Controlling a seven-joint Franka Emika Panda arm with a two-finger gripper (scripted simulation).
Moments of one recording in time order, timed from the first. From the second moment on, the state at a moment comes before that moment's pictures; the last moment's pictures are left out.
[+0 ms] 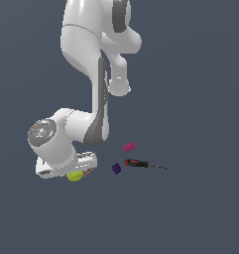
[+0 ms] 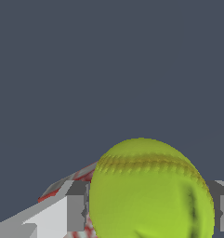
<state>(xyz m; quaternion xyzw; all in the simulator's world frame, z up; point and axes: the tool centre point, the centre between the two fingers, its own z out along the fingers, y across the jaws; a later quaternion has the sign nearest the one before) 0.117 -0.184 0.072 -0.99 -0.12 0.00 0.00</state>
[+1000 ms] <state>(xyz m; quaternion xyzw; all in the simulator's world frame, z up) 0.033 -0.049 0.193 -0.99 -0.12 0.00 0.00</state>
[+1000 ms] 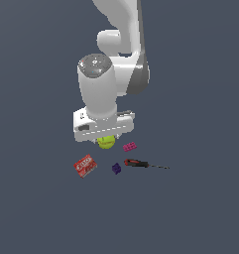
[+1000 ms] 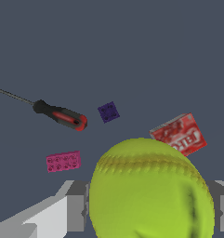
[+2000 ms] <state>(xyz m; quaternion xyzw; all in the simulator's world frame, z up) -0.066 0.116 0.344 -0.99 -0.12 0.00 0.00</state>
